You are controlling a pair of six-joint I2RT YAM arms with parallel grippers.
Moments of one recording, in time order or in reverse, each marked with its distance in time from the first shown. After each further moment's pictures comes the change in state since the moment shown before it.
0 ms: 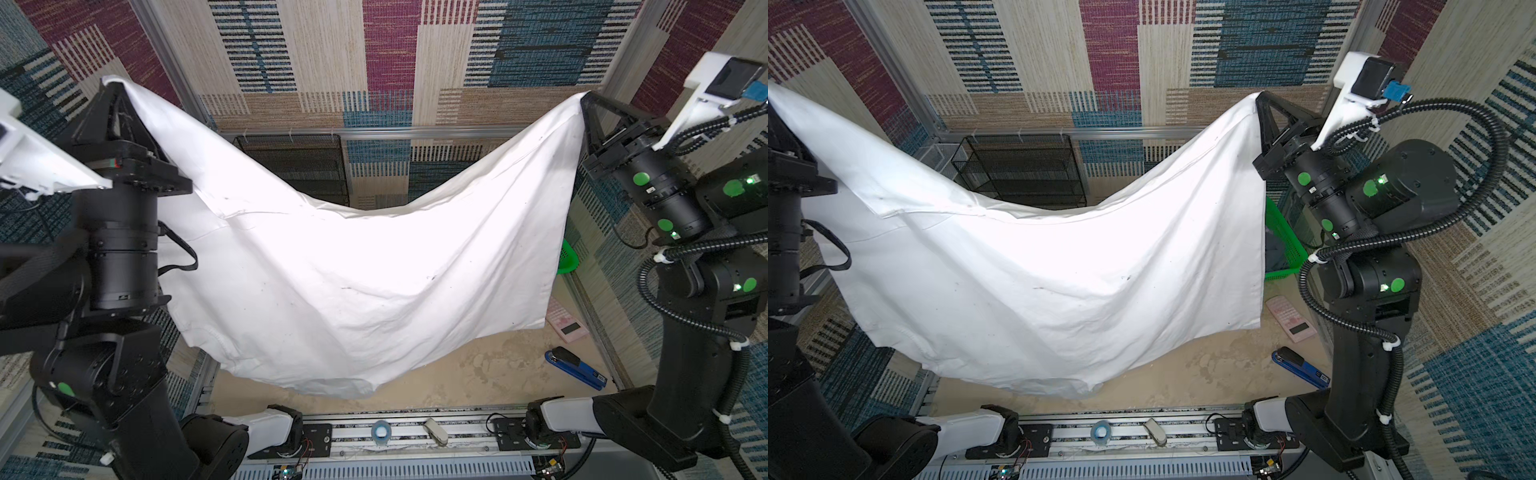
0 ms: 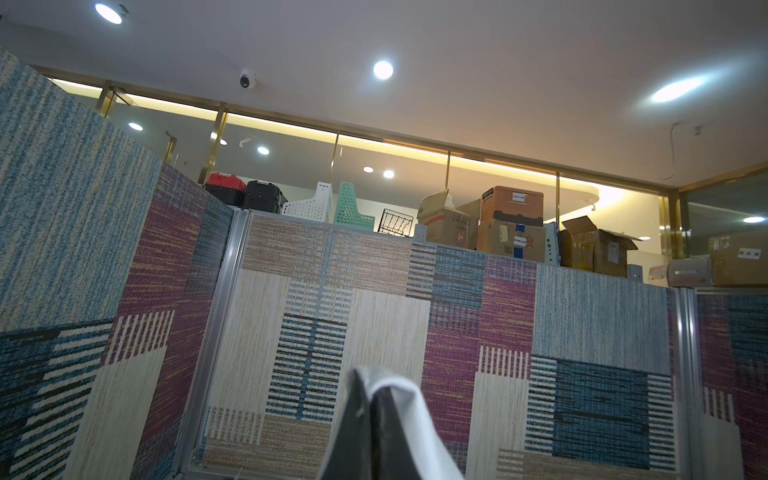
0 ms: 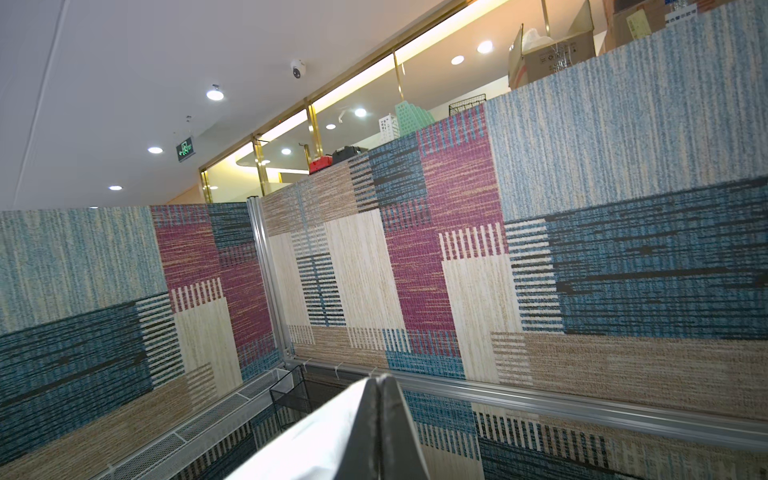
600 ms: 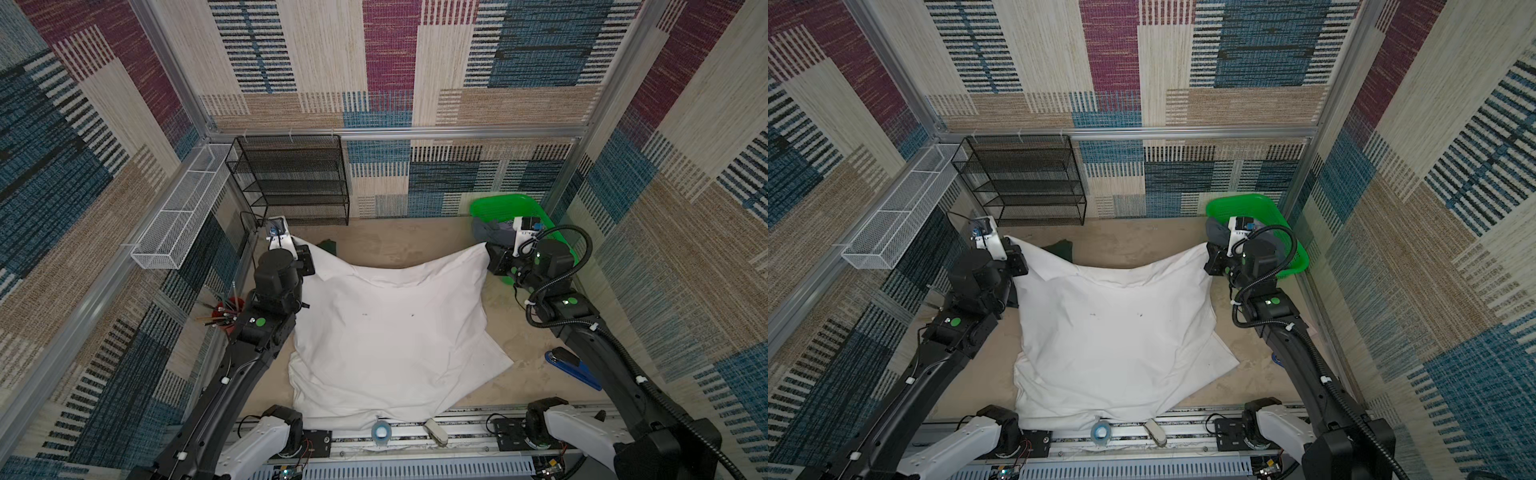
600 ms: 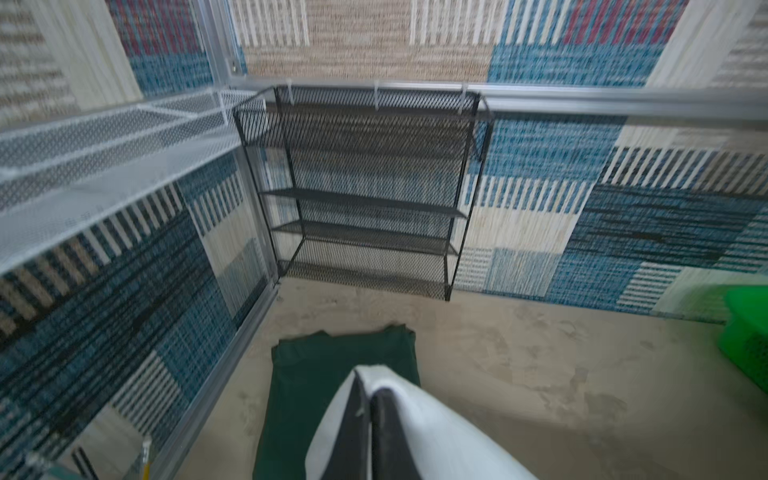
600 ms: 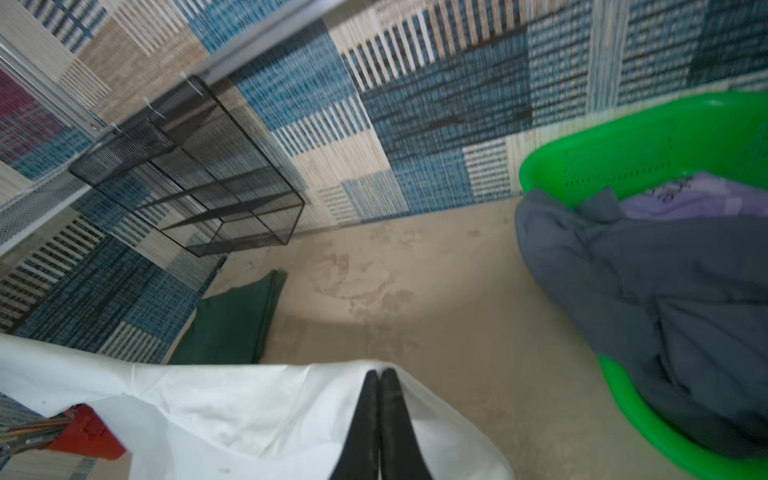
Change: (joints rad) left arm 0.000 -0.352 -1.525 0.339 -0.220 -0.143; right arm 0.000 -0.315 -1.469 0.470 0.068 0.064
